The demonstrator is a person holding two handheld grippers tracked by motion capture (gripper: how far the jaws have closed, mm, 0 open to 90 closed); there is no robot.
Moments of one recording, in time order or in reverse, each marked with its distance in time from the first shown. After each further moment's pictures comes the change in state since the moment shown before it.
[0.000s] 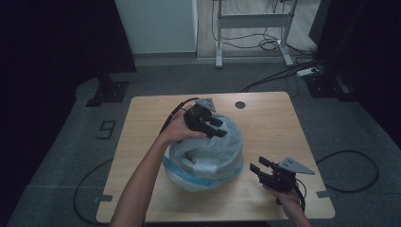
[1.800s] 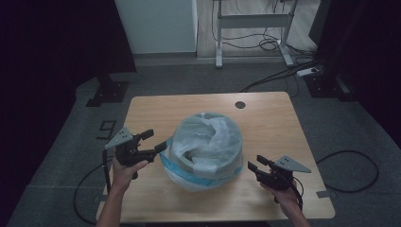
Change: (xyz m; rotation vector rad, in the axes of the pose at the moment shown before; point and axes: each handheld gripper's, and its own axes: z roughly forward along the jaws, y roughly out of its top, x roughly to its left) left arm -0.050 -0.187 -0.102 -0.599 0.355 -0.331; right arm 0.007 0.007 0.005 0.015 -0.018 -0.032
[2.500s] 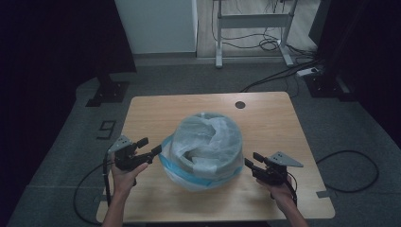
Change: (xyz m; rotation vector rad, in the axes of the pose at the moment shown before) left arm 0.017 -0.042 -0.005 0.042 0.187 -0.151; right arm -0.001 0.003 0.020 0.033 -0.030 -0.014
